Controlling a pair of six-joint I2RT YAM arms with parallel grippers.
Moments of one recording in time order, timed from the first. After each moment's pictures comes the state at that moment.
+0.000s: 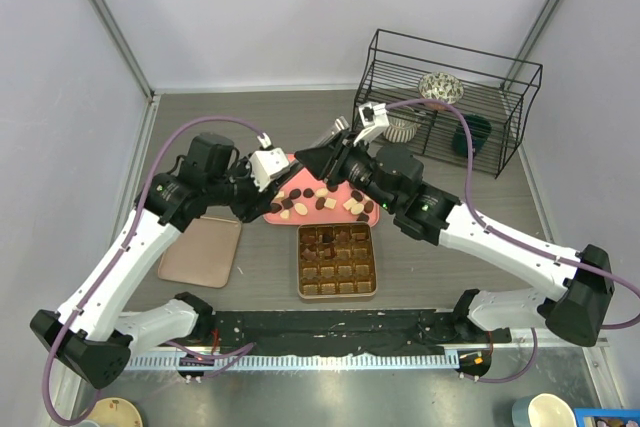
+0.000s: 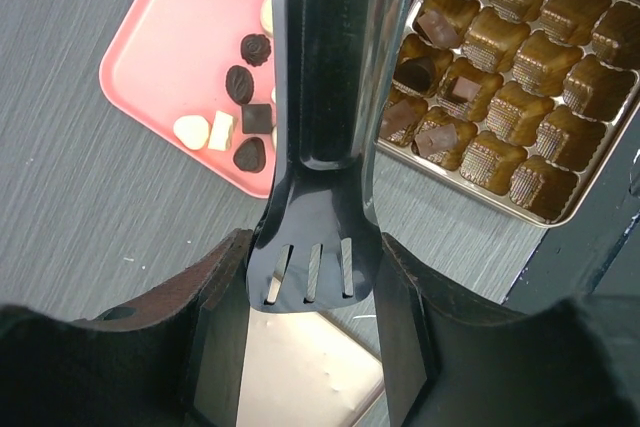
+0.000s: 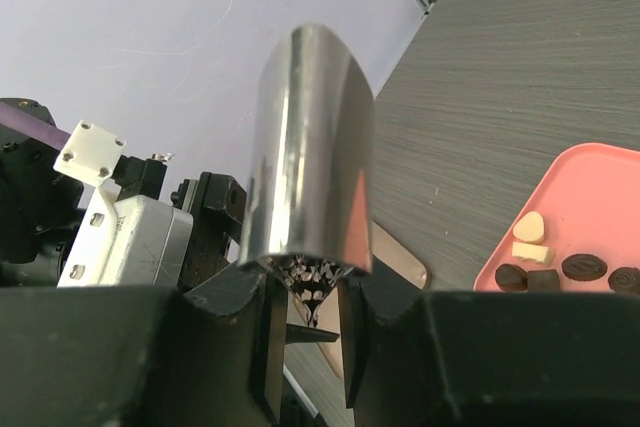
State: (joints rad) left arm -0.52 1.07 1.21 -0.91 0.33 0.45; right arm 0.93 1.23 1.06 0.20 0.13 0.73
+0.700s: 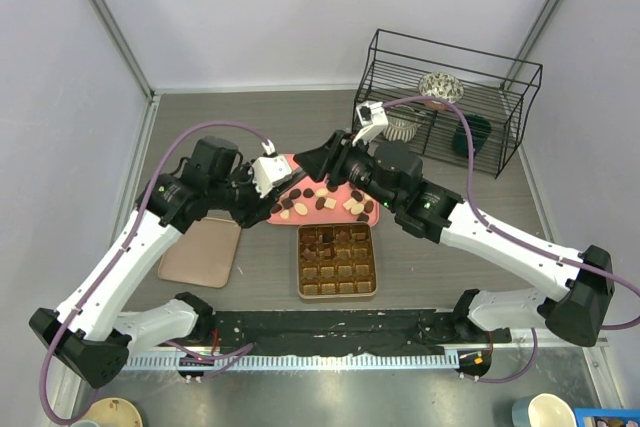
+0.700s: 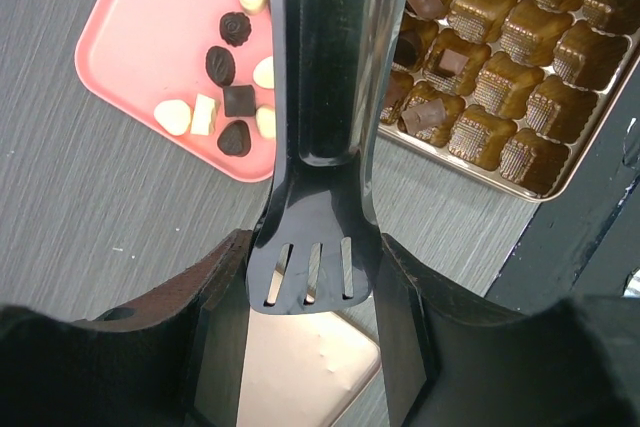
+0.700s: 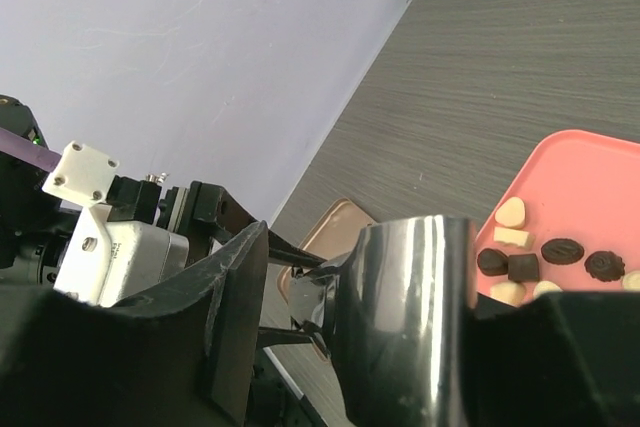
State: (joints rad) left arm -0.55 1.07 1.21 -0.97 0.31 0.47; right arm 0.93 1.24 1.09 0.11 0.12 0.70
